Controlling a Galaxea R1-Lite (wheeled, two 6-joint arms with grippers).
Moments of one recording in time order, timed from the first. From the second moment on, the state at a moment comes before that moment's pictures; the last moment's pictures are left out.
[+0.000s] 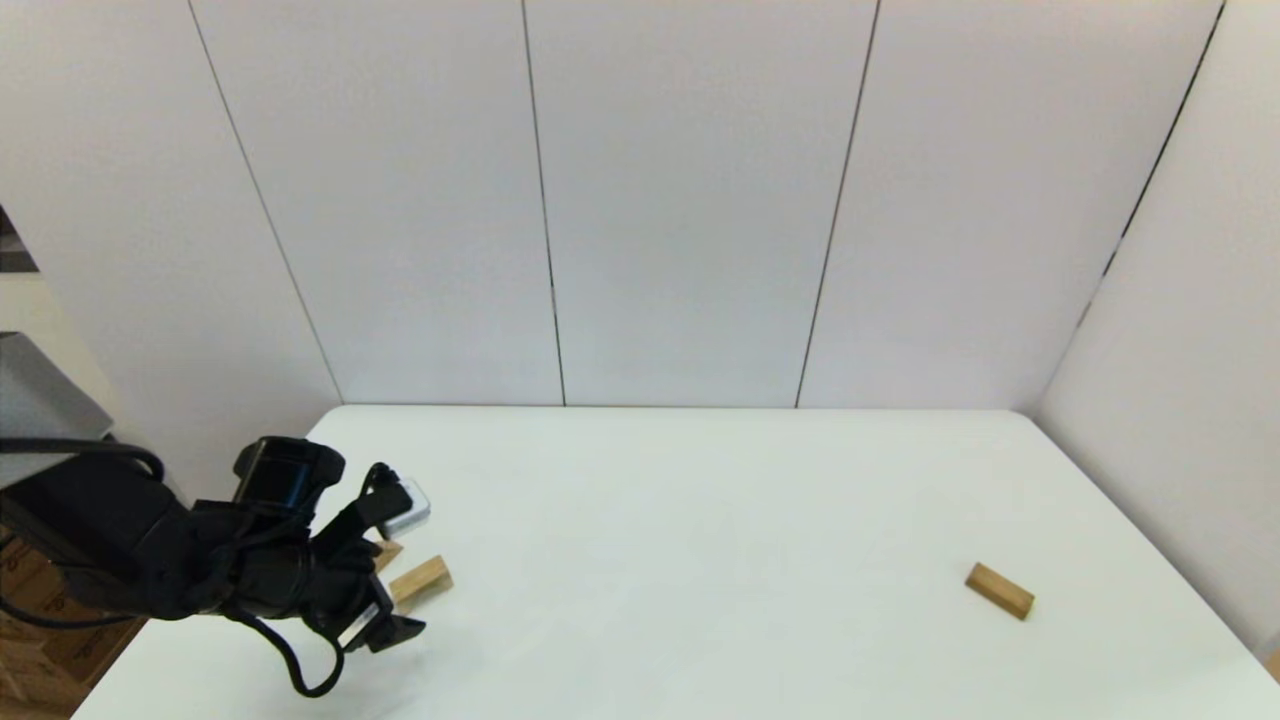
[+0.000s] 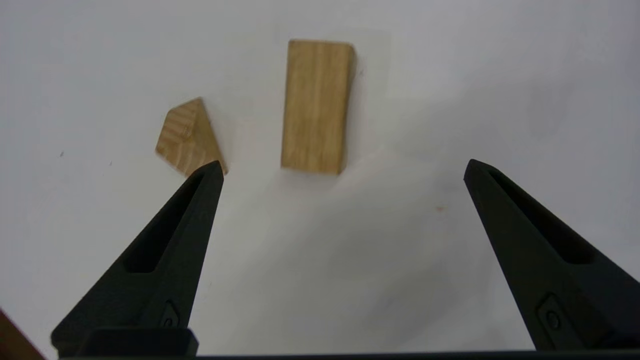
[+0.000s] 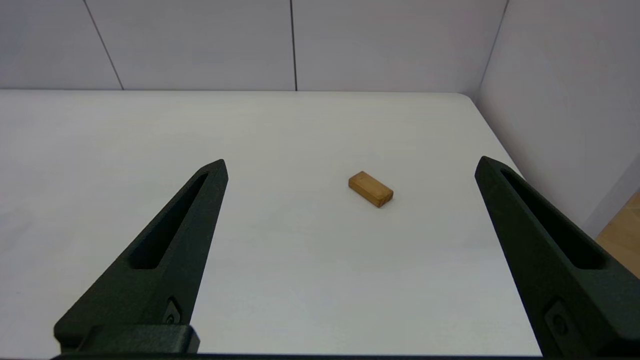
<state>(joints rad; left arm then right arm) -0.08 2.01 -0.59 -0.38 -0.20 0.69 0.00 0.00 0.00 -0.01 0.00 0.00</state>
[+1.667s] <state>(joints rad) -0.06 2.21 -0.75 -0.34 -0.20 0.69 0.00 0.00 0.00 -0.01 0.00 0.00</state>
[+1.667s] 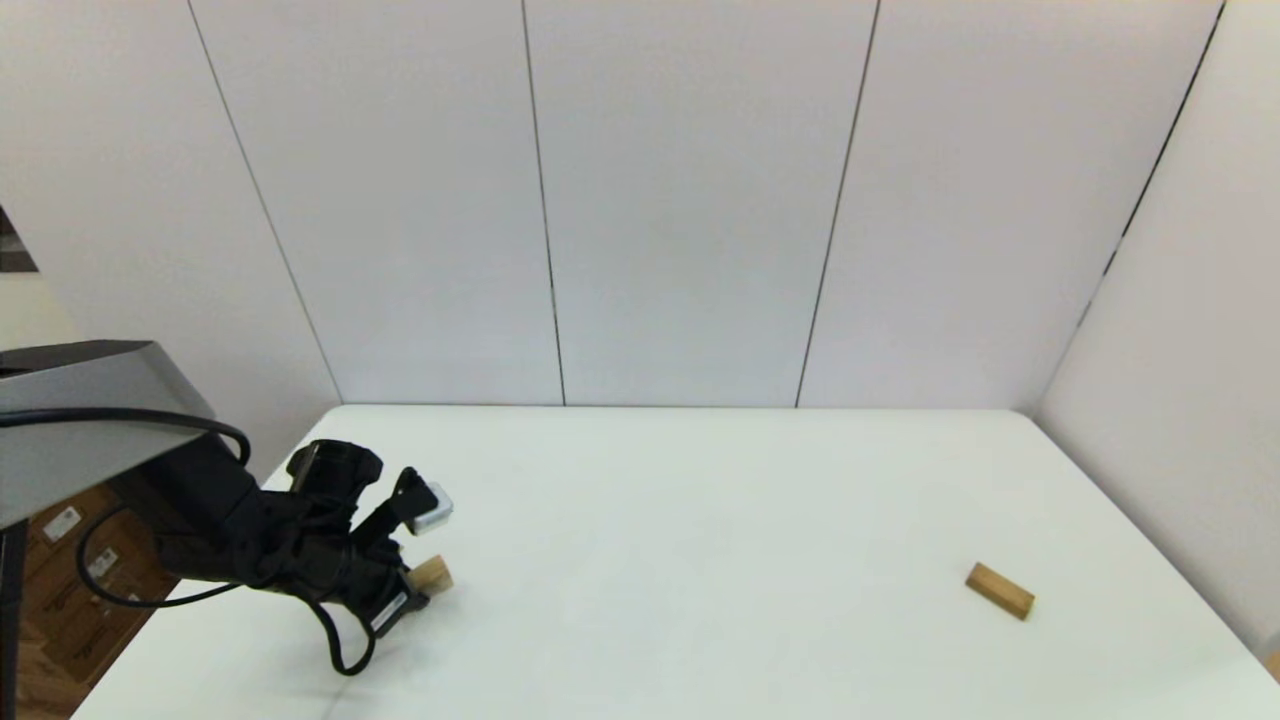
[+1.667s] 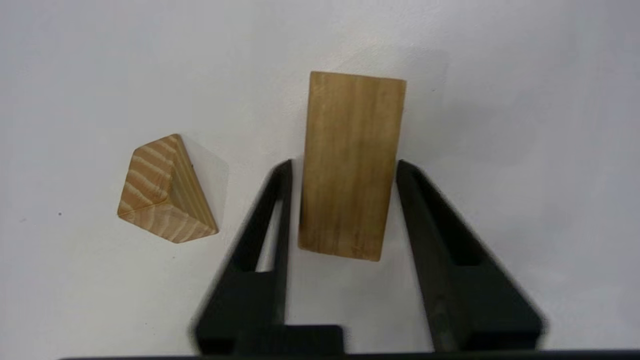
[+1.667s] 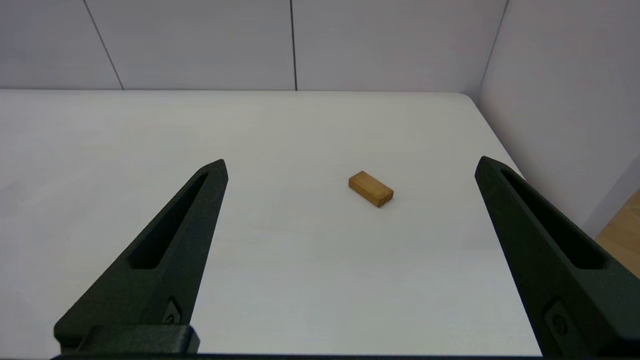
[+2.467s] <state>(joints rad) -0.34 2.09 -0.95 -0.12 -0.28 0.57 0.00 0.00 0.00 -0.01 0.00 0.00</state>
